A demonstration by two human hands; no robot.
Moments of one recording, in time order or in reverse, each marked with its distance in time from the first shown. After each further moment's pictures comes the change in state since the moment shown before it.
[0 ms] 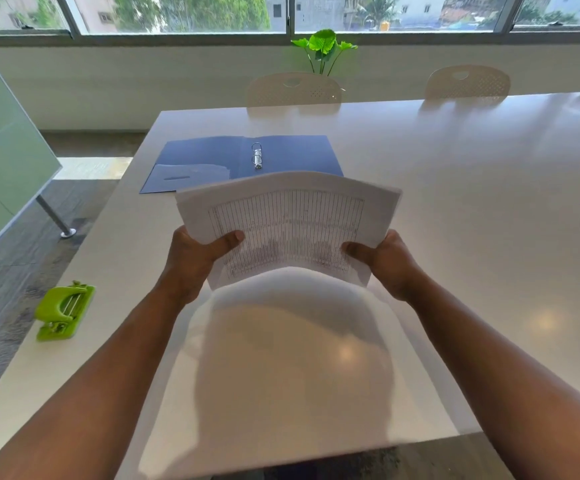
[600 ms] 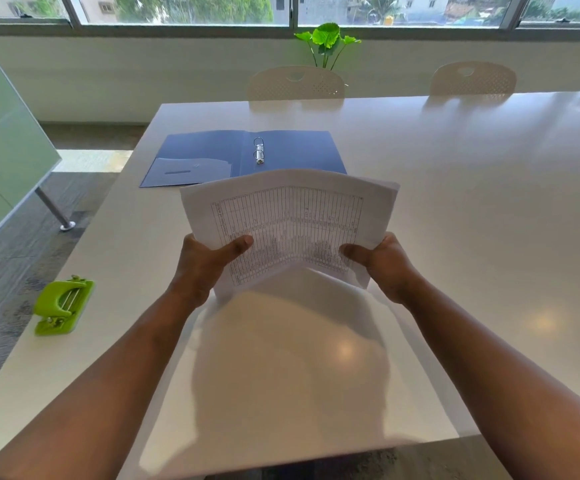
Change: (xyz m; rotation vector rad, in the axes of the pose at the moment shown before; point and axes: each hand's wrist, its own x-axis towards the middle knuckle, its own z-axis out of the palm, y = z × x) left_hand -0.001 -0.021 0.006 0.053 0.031 -0.051; right_hand 0.001 0.006 0.008 0.066 -0.013 0.043
